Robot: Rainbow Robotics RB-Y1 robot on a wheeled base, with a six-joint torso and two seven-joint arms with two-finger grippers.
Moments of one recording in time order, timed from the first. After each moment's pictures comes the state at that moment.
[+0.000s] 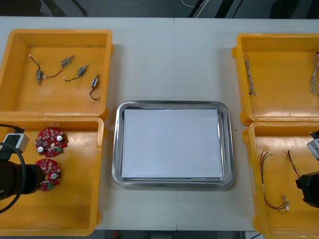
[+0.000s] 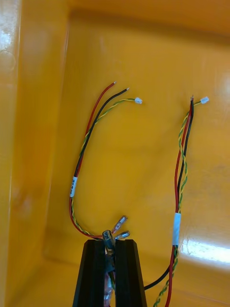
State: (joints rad) right arm 0.41 -0.73 -0.30 -2.39 -0.88 1.44 1.55; left arm 0.31 0.72 0.11 -2.35 0.60 1.48 -1.21
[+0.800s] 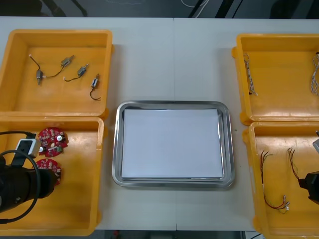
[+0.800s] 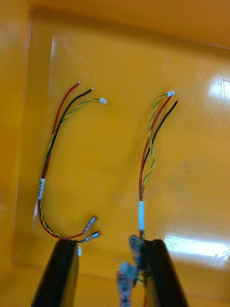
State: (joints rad) right arm 0.41 -0.73 -0.30 -2.39 -0.79 1.44 1.55; left arm 0.35 0.66 0.02 -2.36 0.48 1.37 -1.21
